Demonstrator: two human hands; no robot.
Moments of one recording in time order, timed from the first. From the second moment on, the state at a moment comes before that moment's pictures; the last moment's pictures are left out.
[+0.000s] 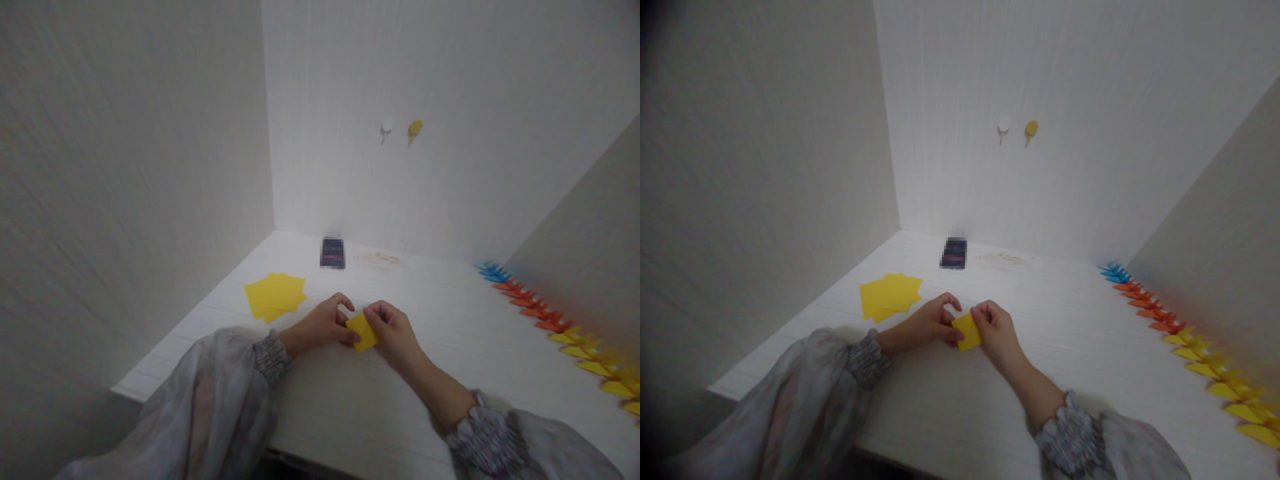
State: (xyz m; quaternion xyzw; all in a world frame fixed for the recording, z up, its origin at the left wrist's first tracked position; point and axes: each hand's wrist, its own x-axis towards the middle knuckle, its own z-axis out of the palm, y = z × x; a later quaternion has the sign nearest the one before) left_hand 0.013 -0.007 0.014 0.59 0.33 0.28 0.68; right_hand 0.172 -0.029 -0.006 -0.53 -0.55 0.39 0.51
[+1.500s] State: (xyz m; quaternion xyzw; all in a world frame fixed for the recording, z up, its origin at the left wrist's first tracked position) left_hand 0.009 0.002 0.009 0.54 0.34 0.40 0.66; right_hand 0.160 -0.039 0.005 -0.45 -0.57 0.43 0.54
